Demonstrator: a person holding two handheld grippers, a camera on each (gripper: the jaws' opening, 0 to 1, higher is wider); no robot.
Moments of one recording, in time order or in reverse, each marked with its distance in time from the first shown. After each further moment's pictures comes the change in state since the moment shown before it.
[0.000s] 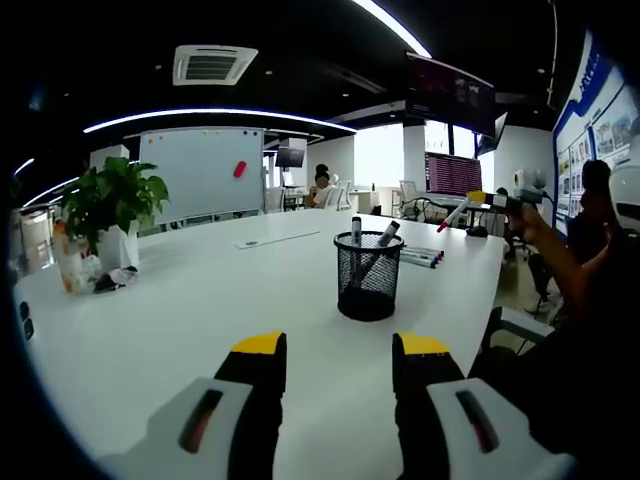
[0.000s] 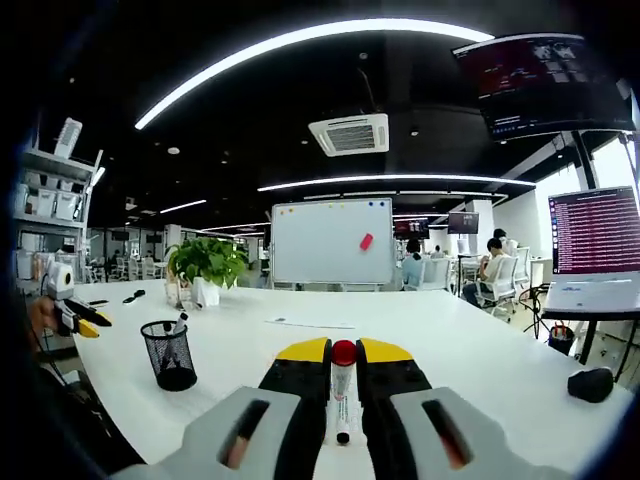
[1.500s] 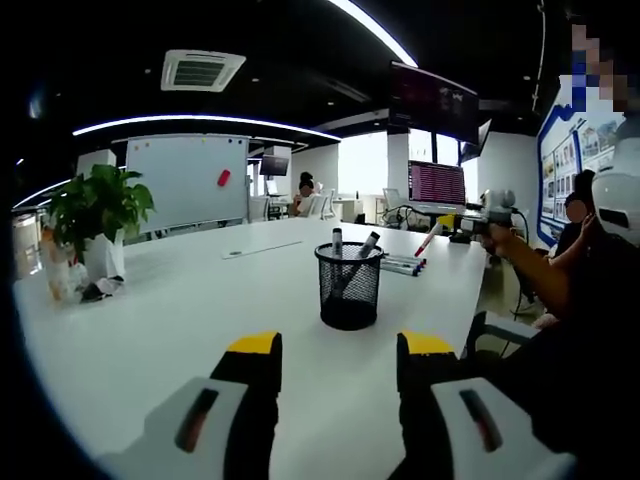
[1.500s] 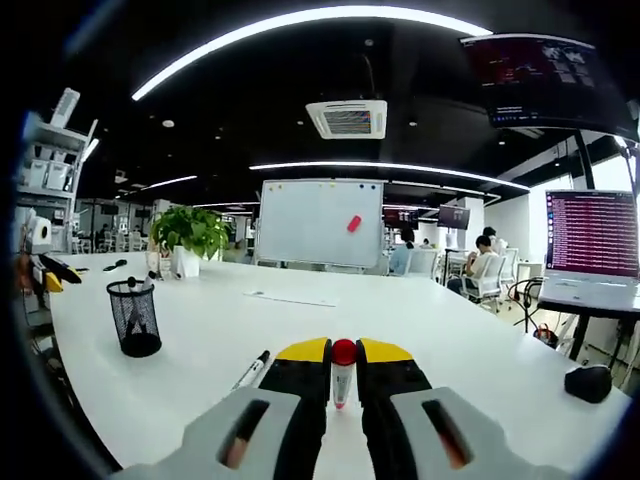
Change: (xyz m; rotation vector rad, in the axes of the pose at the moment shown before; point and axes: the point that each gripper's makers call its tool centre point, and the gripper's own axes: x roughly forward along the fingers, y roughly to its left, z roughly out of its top) left arm -0.003 -0.013 0.008 0.017 -0.028 -0.076; right arm 0.030 -0.021 -0.049 -0.078 0.088 -0.047
